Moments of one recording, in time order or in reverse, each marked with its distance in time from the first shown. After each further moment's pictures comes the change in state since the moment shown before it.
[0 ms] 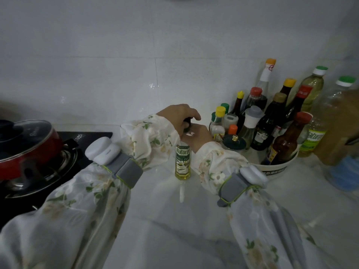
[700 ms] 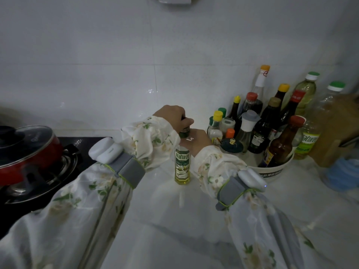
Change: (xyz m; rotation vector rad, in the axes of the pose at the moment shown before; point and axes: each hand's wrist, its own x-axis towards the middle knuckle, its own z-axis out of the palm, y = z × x) left_hand 0.006 0.003 -0.006 -0.030 0.072 -0.225; right_hand 0.003 -0.003 -0.003 0.038 0.003 0.067
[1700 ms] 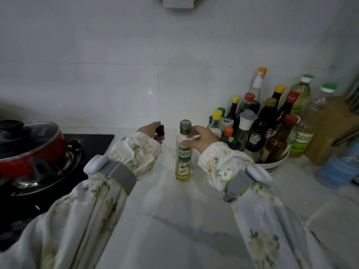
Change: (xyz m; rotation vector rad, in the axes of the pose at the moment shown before) left_hand -0.004 -0.068 0.058 -1.512 0.069 -0.755; right_hand -0.011 0.004 -0.015 -0.183 -0.009 -0.026
